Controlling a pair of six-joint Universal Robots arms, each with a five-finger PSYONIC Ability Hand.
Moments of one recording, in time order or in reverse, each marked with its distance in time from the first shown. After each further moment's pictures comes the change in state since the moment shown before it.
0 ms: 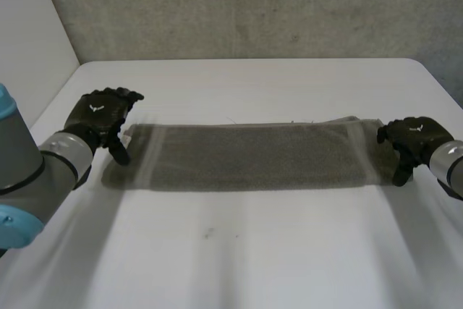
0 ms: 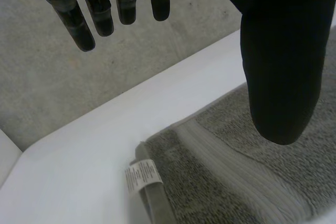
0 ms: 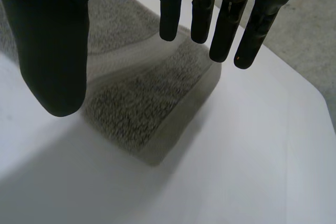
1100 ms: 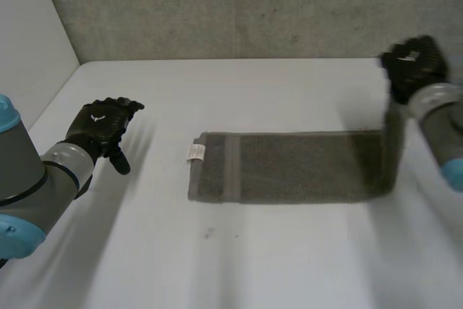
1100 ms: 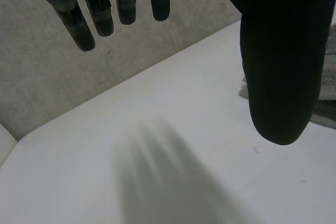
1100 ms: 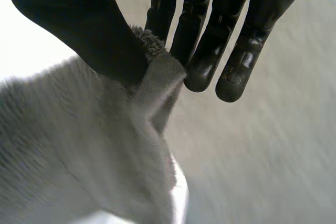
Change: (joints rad) left arm 0.005 -0.002 -0.077 0.055 0.004 0.000; right arm 0.197 -0.026 -0.152 -0.288 0.192 -0.171; left_hand 0.000 0.000 0.000 0.000 0.000; right_hand 0.613 0.786 0.796 0.800 0.771
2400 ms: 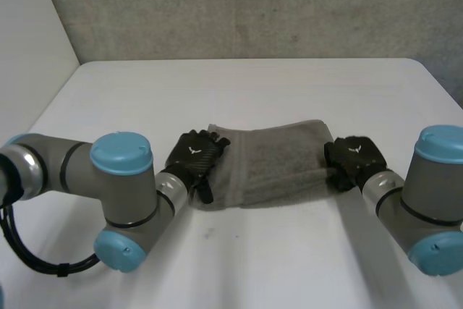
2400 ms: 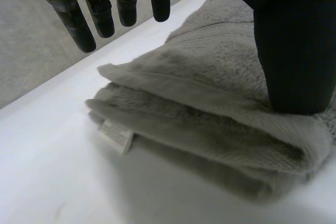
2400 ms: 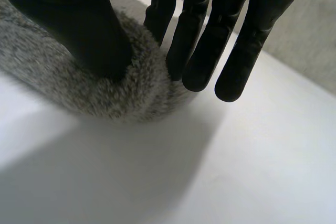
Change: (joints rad) left arm -0.353 -0.383 0.257 0.060 -0.082 0.033; right arm 0.072 0.093 0.333 -0.074 -0.081 0.391; left_hand 0.014 0.023 0.019 0.019 0.000; right_hand -0.036 -0.012 -0.011 -0.008 -0.043
